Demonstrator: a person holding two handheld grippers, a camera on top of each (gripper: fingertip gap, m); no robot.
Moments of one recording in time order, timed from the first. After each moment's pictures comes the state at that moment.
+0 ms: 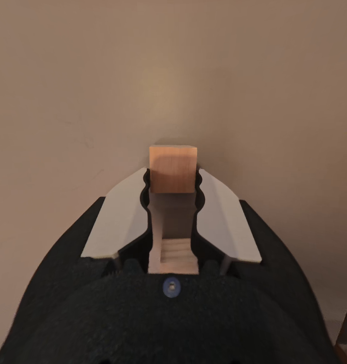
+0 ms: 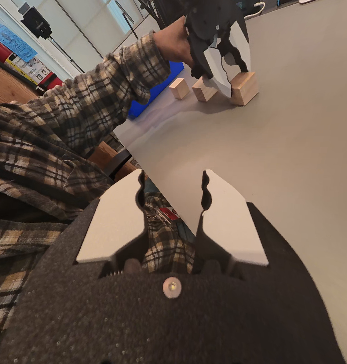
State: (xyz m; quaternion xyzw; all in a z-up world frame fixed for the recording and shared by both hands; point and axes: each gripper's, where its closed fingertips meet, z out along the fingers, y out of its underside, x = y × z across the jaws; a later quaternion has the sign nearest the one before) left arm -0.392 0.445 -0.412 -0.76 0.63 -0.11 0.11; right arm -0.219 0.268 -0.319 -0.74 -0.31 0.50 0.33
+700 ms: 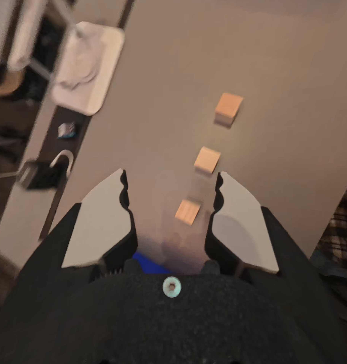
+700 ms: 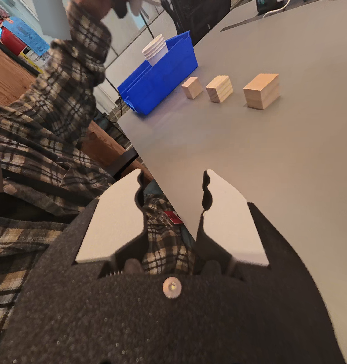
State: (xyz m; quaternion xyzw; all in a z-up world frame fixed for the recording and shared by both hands) left arm -0.547 0.423 -0.225 -0.83 0.46 -0.03 0.31; right arm -0.241 0.265 -0.319 -0.72 -0.33 0.51 0.32
